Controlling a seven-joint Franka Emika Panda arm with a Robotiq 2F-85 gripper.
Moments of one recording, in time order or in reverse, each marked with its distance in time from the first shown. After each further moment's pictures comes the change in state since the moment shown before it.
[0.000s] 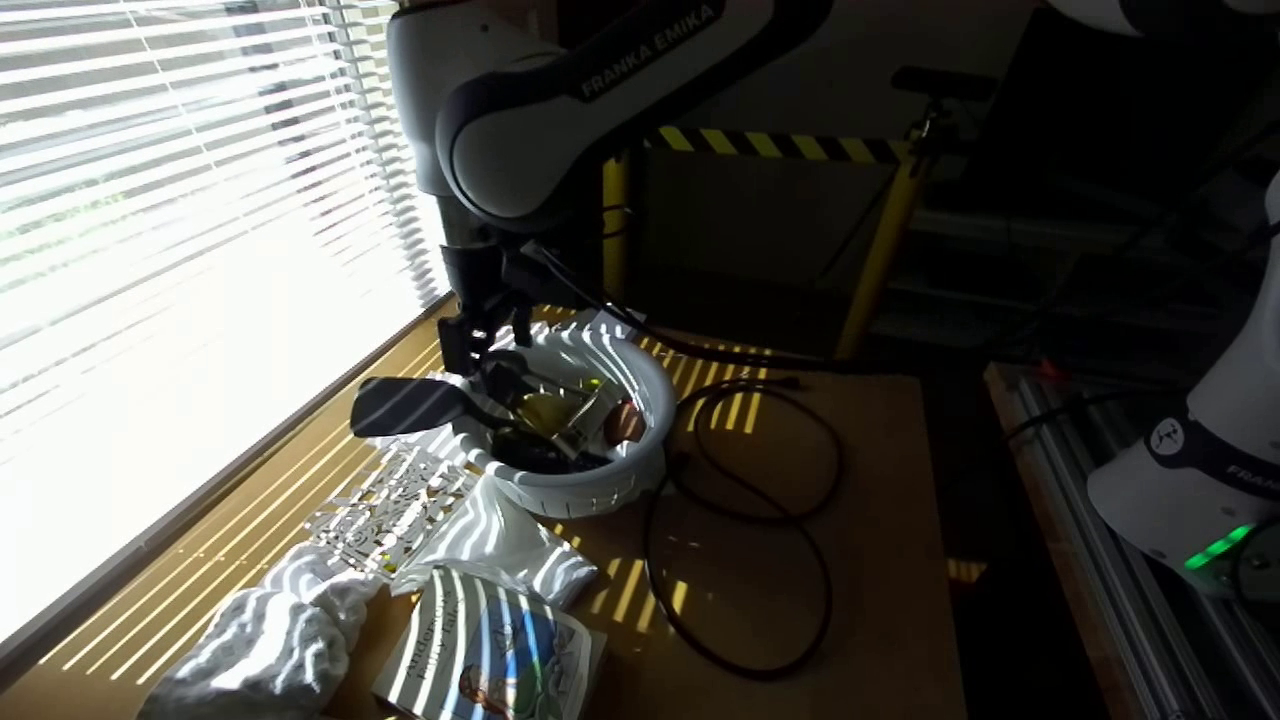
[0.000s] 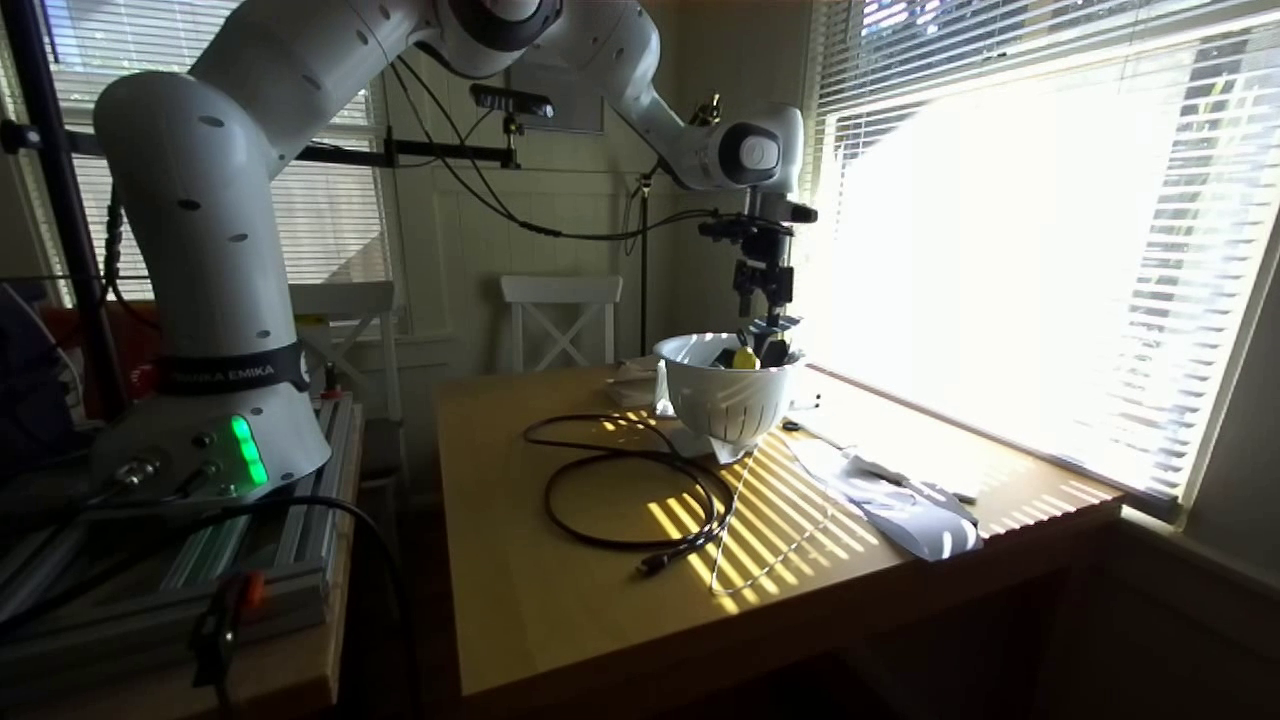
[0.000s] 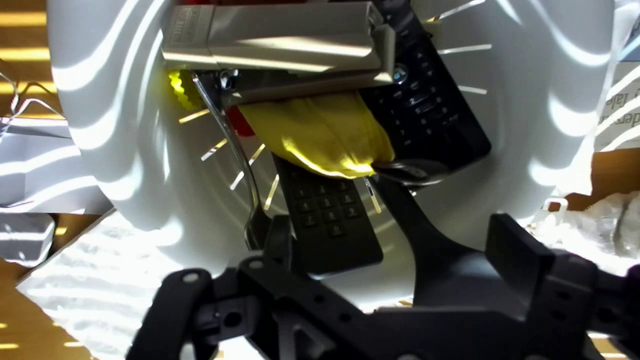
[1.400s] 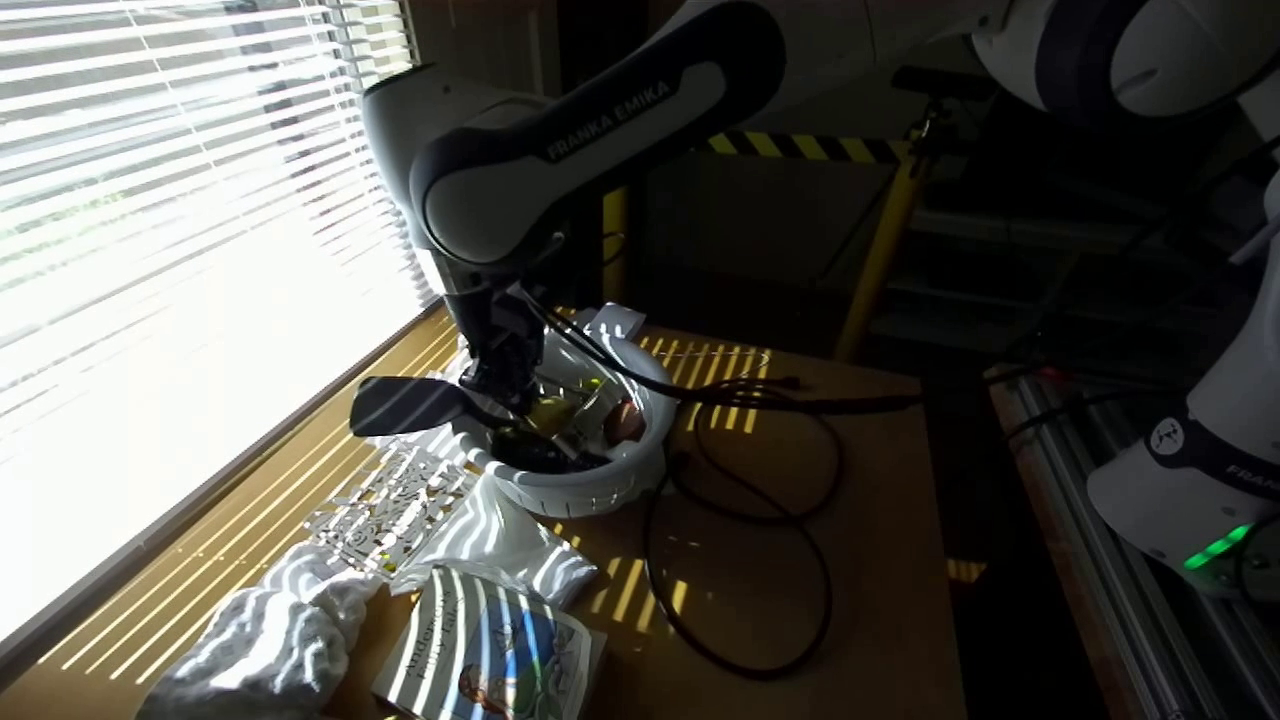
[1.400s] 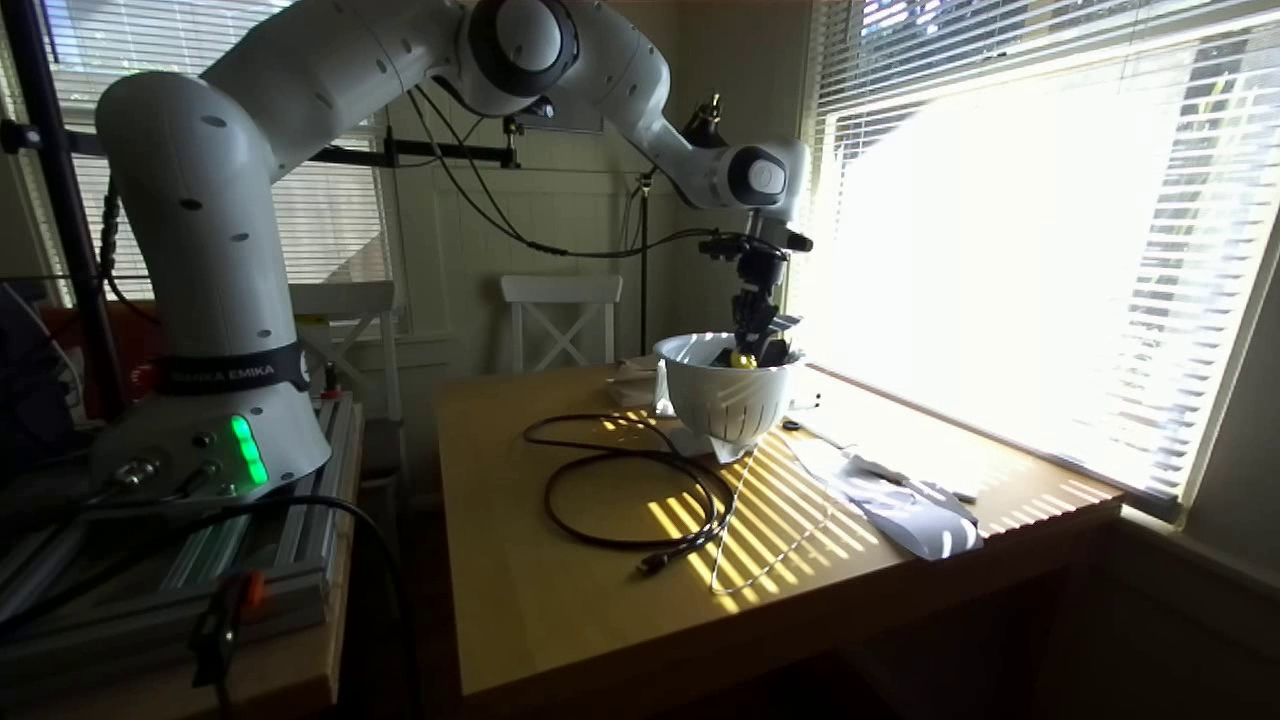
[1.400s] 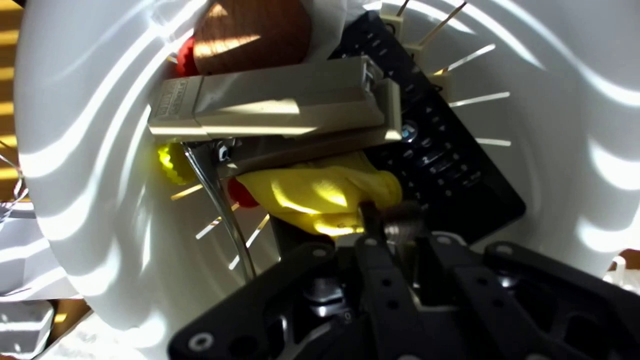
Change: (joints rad) arm 0.009 0.138 -0.007 0.168 0.000 -0.192 0.083
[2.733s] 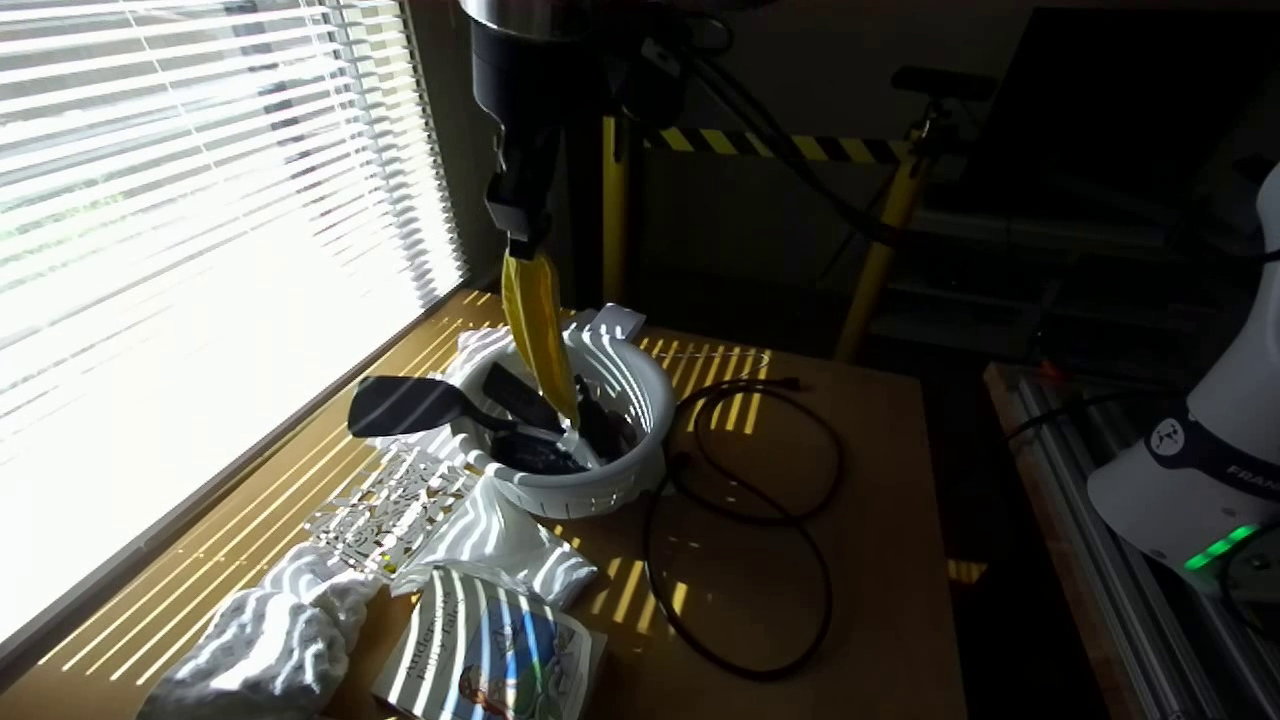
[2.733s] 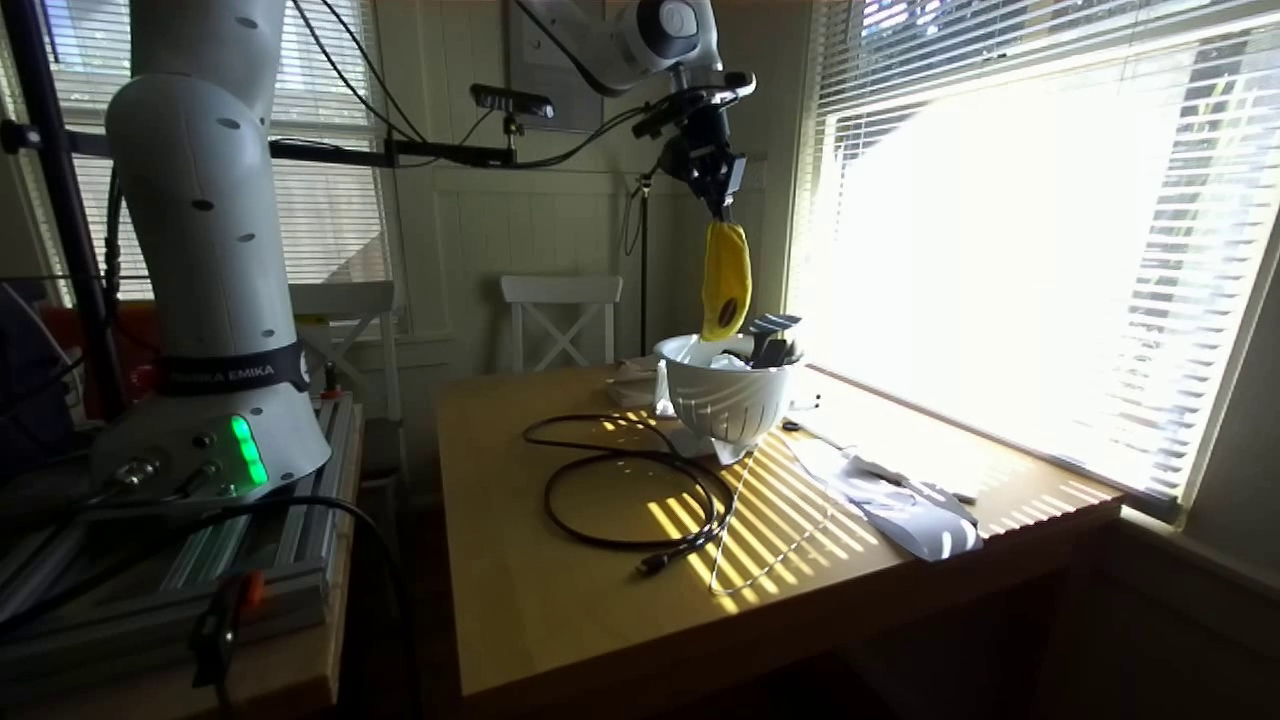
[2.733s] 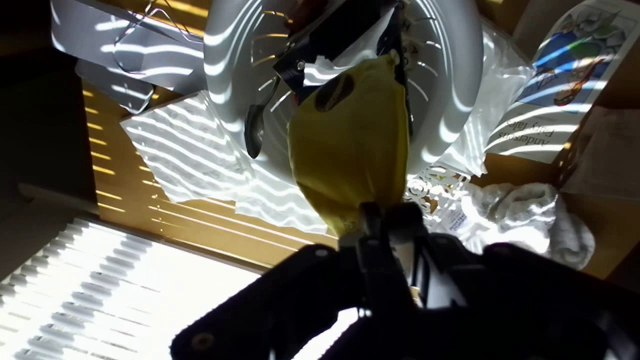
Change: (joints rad) arm 0.078 -0.697 0.041 -0.637 -0.238 0.306 -0.128
